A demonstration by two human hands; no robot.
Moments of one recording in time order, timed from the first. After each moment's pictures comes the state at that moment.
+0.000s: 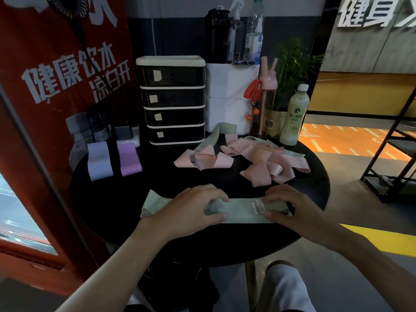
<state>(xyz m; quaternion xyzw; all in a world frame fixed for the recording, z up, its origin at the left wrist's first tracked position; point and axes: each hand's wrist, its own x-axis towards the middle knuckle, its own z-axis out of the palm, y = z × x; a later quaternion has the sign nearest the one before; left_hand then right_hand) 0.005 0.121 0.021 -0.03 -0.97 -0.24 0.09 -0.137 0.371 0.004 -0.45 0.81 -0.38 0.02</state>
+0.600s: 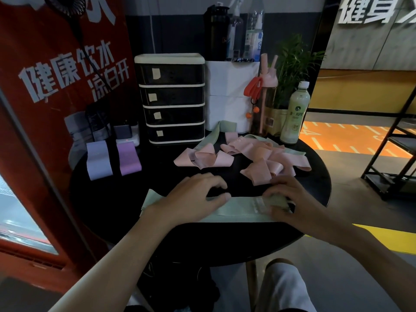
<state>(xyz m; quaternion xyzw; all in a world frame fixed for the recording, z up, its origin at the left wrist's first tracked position) -0.017 0.115 0.024 0.00 -0.97 -0.21 0.13 -0.147 0.370 0.007 -0.47 0.82 -0.32 0.01</state>
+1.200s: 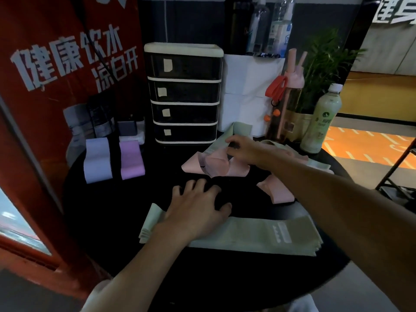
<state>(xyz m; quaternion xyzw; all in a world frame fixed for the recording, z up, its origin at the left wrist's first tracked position) -0.039 0.101 0.008 0.18 -0.98 -0.07 0.04 -0.262 0.151 0.048 -0.39 0.87 -0.30 0.09</state>
